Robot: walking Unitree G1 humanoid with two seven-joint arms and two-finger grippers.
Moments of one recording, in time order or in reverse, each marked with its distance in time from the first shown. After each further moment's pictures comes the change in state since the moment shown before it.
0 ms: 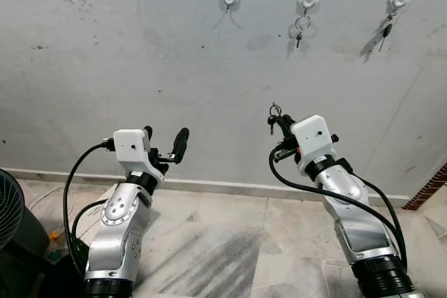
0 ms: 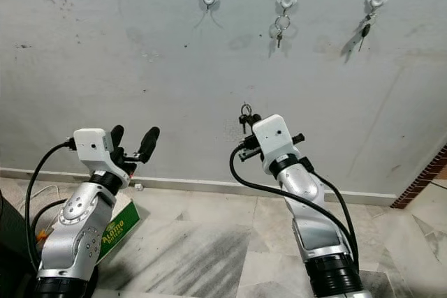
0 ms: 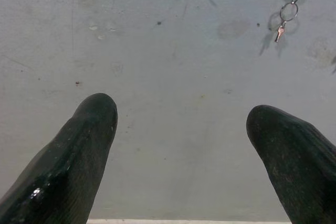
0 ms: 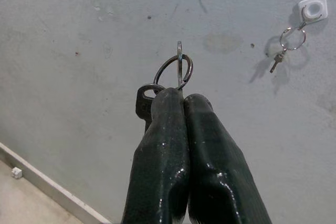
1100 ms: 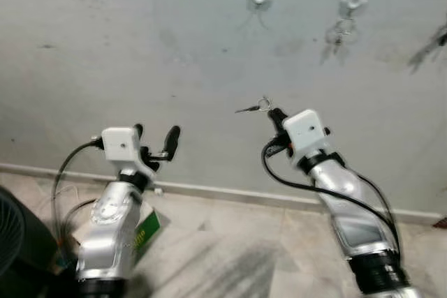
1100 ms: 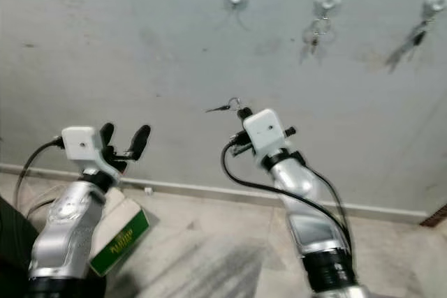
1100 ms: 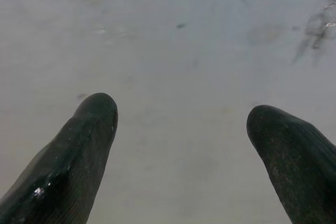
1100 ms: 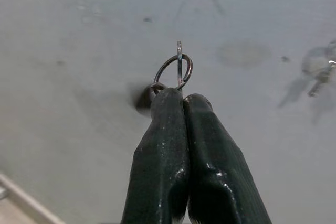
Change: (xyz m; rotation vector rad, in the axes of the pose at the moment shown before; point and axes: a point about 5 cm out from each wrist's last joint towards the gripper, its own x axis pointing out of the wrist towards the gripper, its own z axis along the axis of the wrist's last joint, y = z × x) left arm 0.002 -0.014 -0.004 -0.020 0.005 -0.061; right arm -0.002 -0.010 -0.003 -0.019 0.006 -0.025
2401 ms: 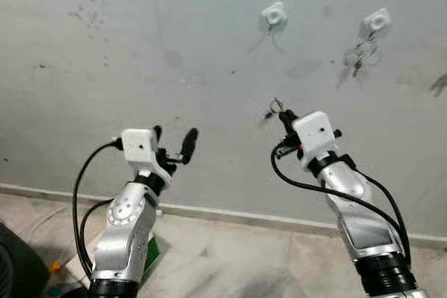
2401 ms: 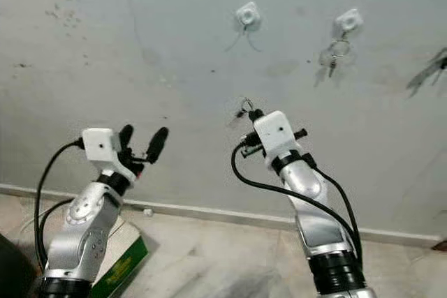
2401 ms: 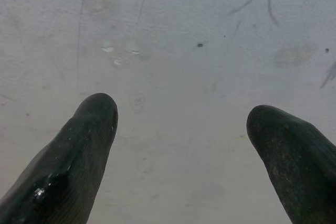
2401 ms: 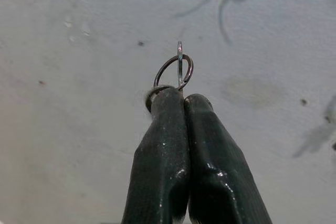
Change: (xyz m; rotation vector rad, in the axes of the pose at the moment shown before) left arm 0.001 0.003 0.002 -0.002 -0.003 0.012; right arm 0.003 0.002 0.007 -0.012 -0.032 0.008
